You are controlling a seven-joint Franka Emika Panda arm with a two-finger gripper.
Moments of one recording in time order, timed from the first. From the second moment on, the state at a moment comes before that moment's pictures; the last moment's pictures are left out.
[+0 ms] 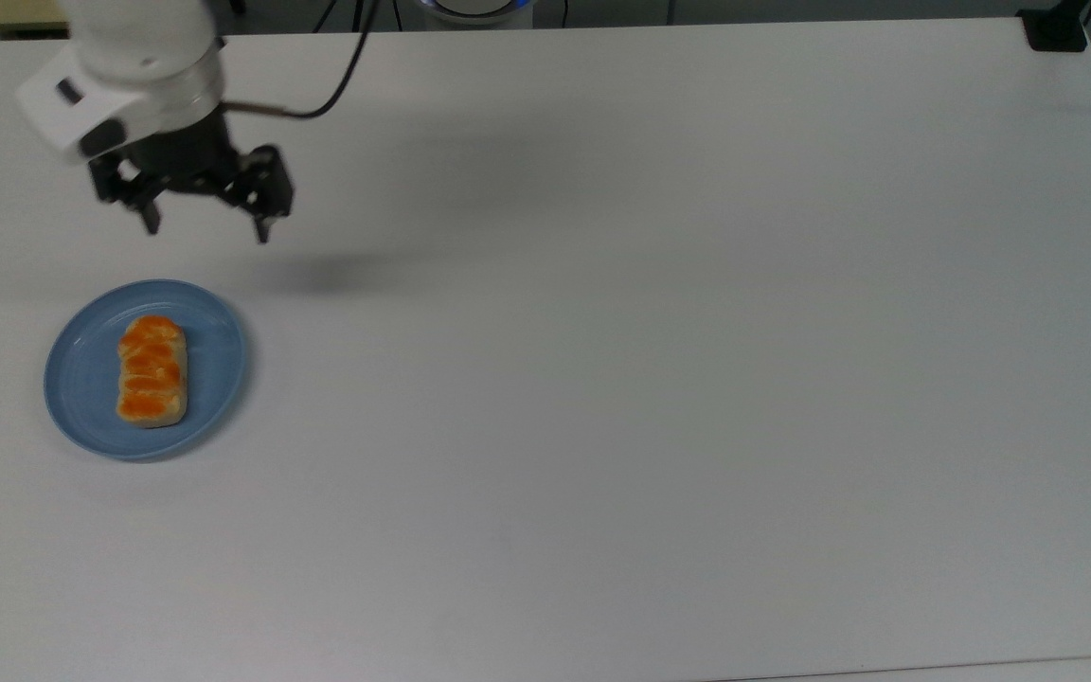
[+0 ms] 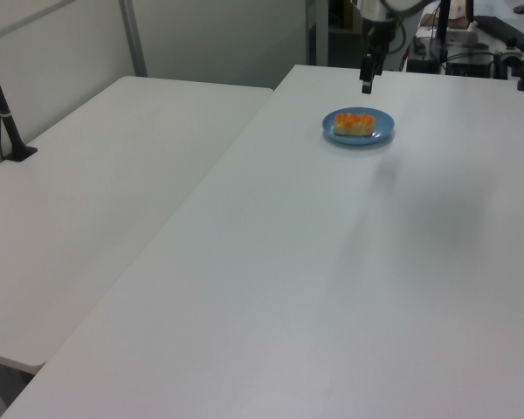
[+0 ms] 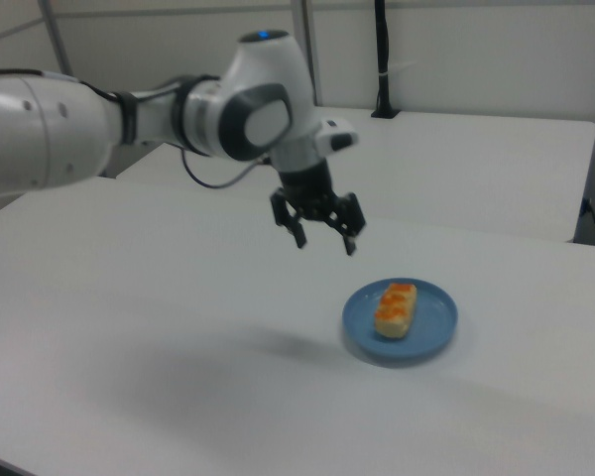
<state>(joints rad) -0.20 0.33 -0.06 -1.55 -0.08 1.99 -0.23</state>
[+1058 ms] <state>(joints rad) -0.31 0.65 -0.06 -1.49 -0.08 2.41 -0.29</state>
